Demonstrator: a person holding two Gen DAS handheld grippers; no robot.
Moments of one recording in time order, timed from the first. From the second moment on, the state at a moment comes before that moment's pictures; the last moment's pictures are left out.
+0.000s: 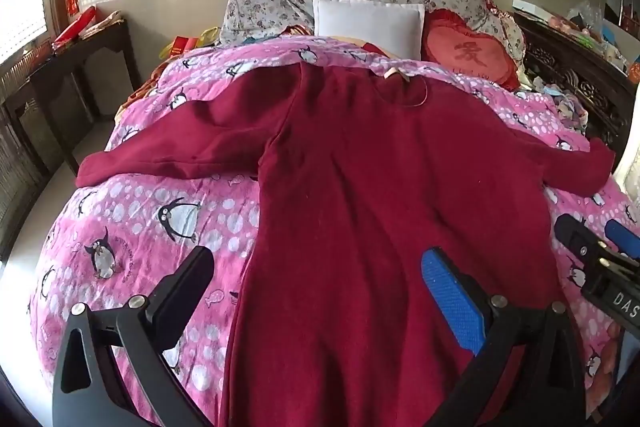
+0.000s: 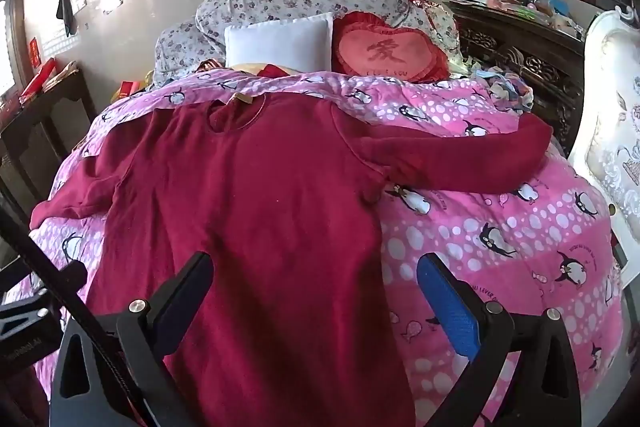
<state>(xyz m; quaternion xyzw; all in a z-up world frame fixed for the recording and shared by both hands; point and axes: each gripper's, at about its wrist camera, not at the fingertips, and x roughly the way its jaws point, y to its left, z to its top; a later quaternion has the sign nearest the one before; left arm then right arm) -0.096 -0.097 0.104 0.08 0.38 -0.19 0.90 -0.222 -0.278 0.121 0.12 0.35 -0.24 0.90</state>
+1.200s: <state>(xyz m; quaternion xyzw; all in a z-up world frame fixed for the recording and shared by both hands) -0.050 -0.083 0.086 0.04 0.41 -0.17 0.90 -0.175 -0.271 0.103 0.09 0.39 -0.23 0.89</state>
